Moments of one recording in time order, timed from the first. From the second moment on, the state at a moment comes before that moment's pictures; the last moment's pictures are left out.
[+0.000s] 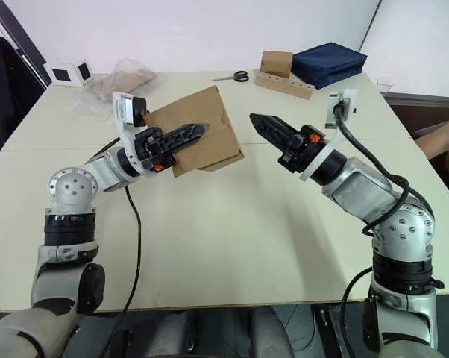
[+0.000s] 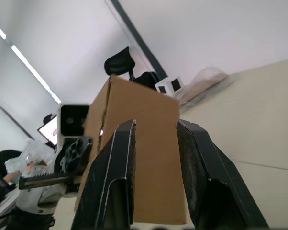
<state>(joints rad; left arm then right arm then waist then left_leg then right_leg) -0.76 0.35 0.21 0.09 -1.12 1.02 -0.88 -0.51 -0.58 -0.25 -0.35 1.46 0.80 0.12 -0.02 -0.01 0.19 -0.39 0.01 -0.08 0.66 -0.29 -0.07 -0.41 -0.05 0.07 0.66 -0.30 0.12</state>
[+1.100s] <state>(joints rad) -1.40 0.49 -0.82 0.72 0.02 -0.02 -1.61 -0.18 -0.85 -0.17 -0.73 0.98 0.83 0.42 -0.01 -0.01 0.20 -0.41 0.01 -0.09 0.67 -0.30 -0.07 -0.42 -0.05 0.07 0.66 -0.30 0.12</state>
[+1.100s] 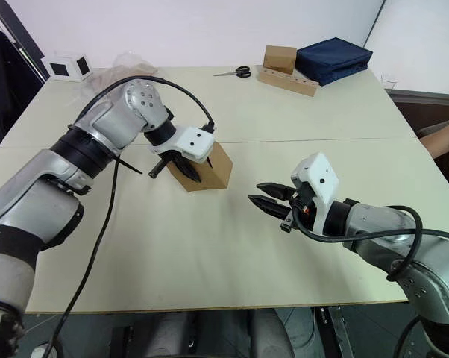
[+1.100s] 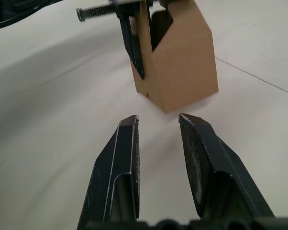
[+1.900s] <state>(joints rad) -1.63 0.50 -0.84 0.76 -0.11 0.14 -1.61 -0.20 -0.83 -0.15 -0.70 0.92 0.83 0.45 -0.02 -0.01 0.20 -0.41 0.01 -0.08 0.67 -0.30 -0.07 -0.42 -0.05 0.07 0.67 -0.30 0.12</state>
